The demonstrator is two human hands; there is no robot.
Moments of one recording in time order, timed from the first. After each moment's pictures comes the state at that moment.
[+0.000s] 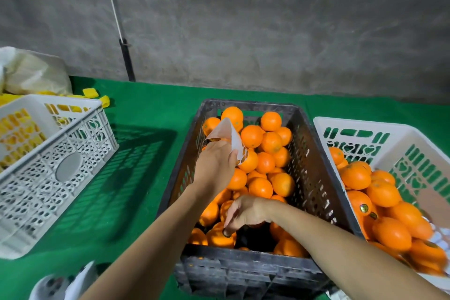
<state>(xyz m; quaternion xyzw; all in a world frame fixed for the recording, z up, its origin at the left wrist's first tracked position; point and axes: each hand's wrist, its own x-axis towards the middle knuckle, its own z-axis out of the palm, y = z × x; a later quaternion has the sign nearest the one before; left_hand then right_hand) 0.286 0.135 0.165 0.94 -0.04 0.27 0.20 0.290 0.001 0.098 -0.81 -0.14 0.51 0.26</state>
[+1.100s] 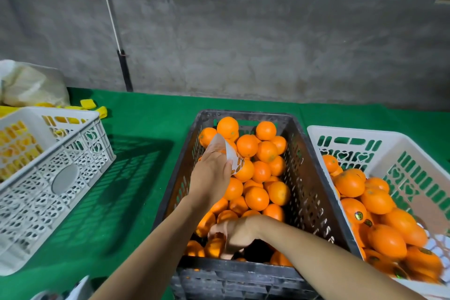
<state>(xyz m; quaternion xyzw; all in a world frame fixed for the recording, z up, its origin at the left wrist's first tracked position) 0.282 0.133 0.170 0.94 -0.03 0.27 0.22 0.286 0.012 0.115 -0.81 -0.36 0.46 0.08</state>
